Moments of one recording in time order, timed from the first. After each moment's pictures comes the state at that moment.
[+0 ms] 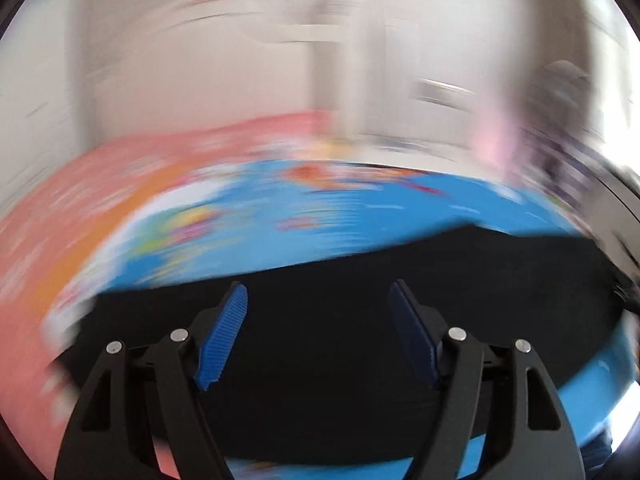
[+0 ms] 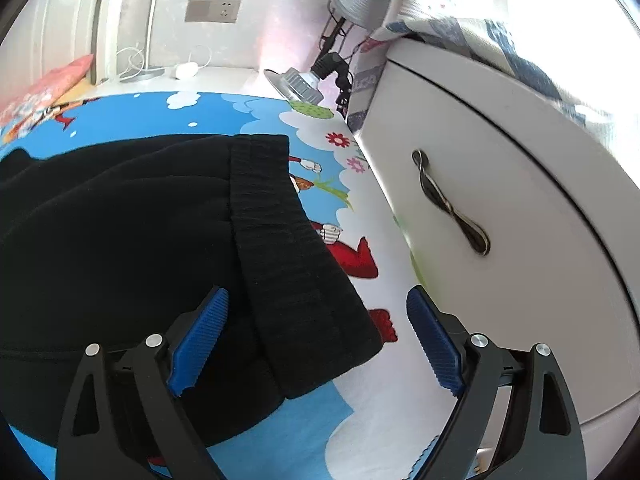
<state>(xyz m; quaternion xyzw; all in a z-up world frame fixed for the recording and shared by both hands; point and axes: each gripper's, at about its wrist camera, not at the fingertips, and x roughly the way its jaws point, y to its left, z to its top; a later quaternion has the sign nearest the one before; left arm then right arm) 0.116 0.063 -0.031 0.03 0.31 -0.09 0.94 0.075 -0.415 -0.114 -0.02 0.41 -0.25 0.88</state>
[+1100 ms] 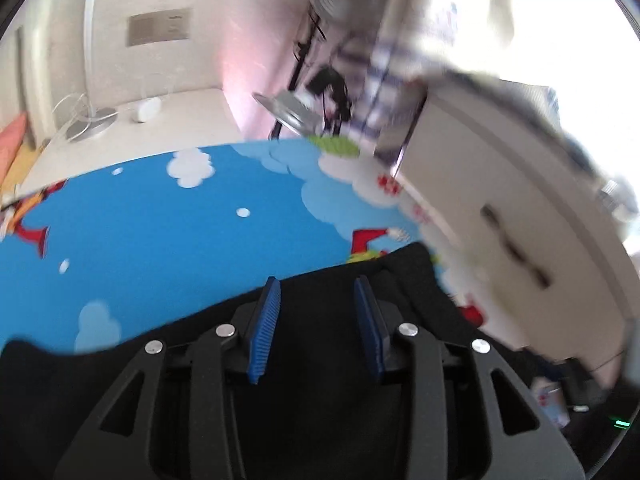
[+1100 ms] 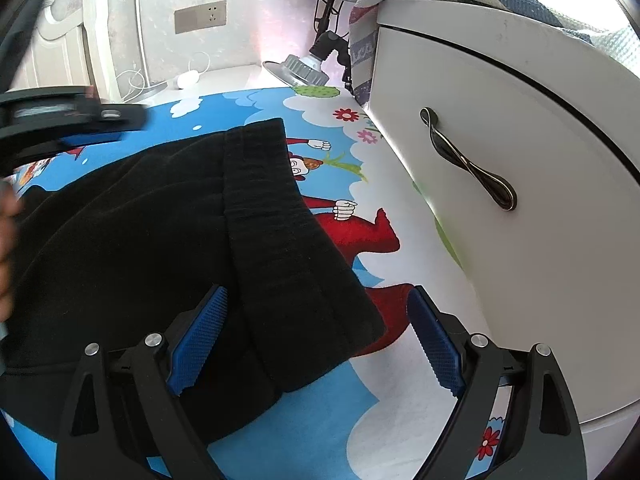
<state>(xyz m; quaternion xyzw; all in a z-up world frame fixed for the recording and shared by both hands) 0.229 -0.311 -0.069 0.03 0.40 -0.38 0.84 0.067 -0.425 -0.118 0.07 0.42 -0.21 0.88</state>
